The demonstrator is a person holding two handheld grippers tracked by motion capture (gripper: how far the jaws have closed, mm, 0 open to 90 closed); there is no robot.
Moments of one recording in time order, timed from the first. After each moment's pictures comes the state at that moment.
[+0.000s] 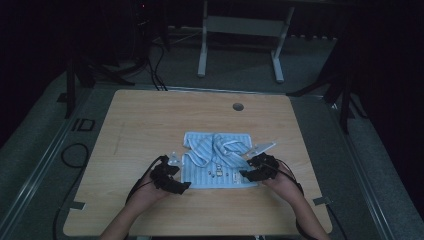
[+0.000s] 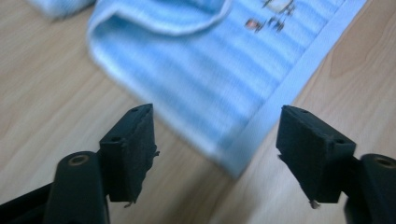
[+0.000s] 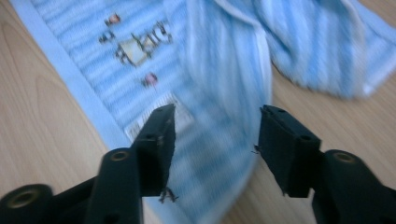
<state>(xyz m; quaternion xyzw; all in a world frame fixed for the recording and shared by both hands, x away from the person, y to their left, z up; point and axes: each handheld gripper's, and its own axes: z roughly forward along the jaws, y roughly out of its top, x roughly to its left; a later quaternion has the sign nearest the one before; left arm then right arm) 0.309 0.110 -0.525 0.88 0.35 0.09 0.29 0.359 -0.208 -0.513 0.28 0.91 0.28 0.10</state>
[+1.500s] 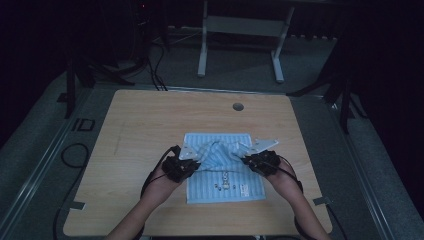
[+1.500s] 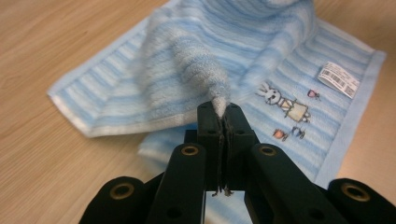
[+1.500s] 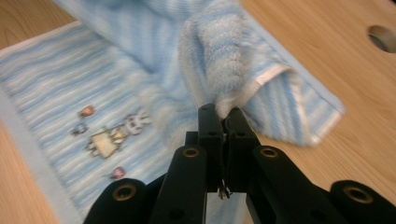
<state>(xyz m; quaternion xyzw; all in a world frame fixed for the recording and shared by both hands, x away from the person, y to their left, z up) 0.304 0.088 -0.476 0.86 0.33 0.15 0.37 0.346 -0.203 -0.477 0.25 0.90 0.31 0.18</state>
